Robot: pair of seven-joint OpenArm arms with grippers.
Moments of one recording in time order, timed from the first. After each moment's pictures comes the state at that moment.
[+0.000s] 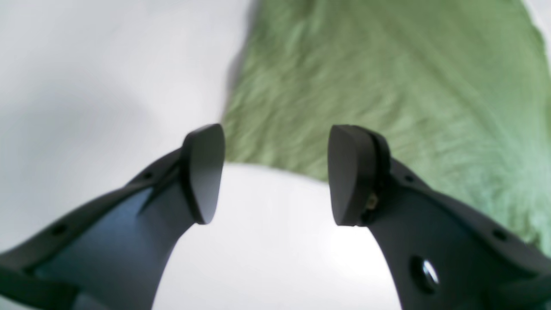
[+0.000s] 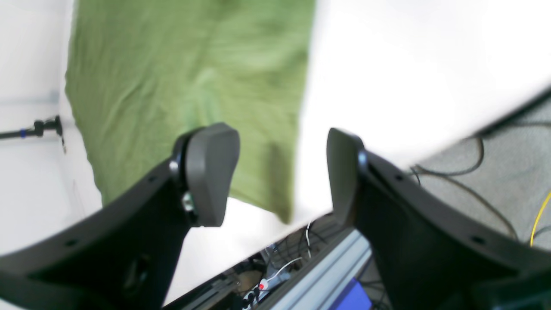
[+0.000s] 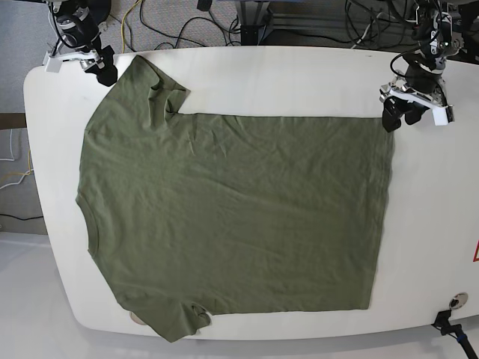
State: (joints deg) left arm 33.4 -22.7 -16.9 105.9 -51.1 -2.8 23.6; right arm -40.1 7.9 36.2 100.4 71.1 8.0 -43.0
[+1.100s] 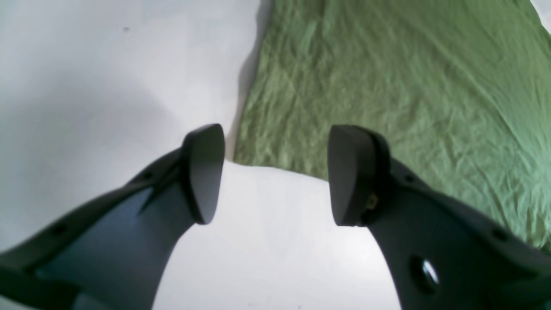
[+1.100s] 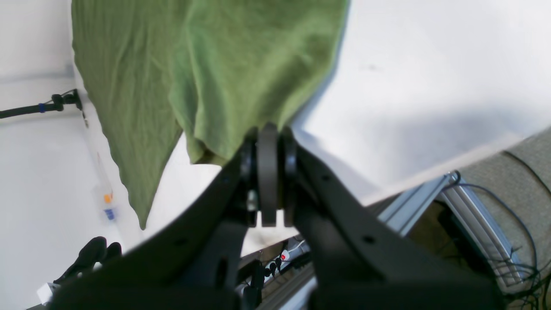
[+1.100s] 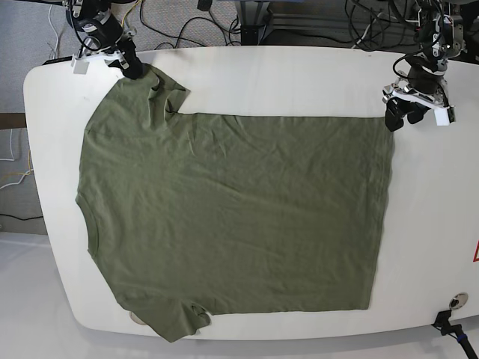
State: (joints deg) left arm 33.3 -23.8 -16.8 103.2 -51.1 -2.5 23.2; right arm -37.1 5.8 29.4 95.3 71.1 10.0 -43.5
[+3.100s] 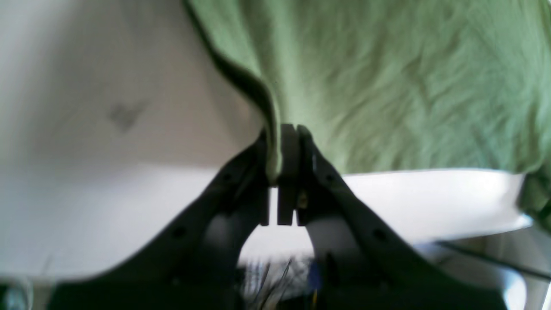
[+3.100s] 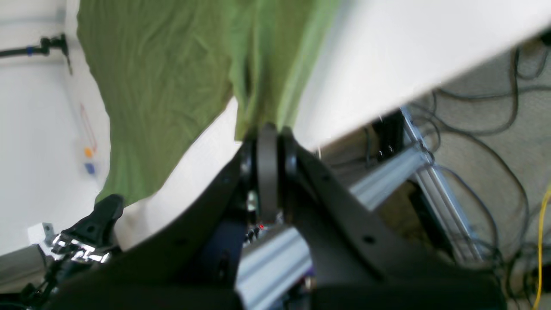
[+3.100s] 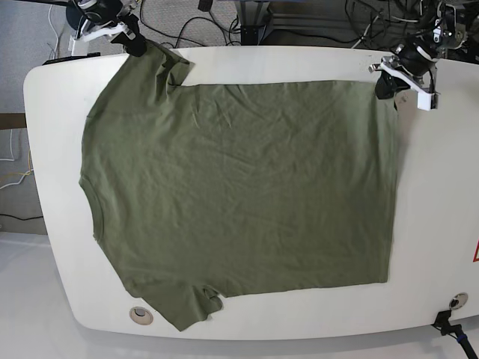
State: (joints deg) left arm 40.2 -24.4 -18.0 107.7 -51.1 -10.0 36.9; right arm -51.6 6.0 29.3 110.3 71.3 10.8 -45.4
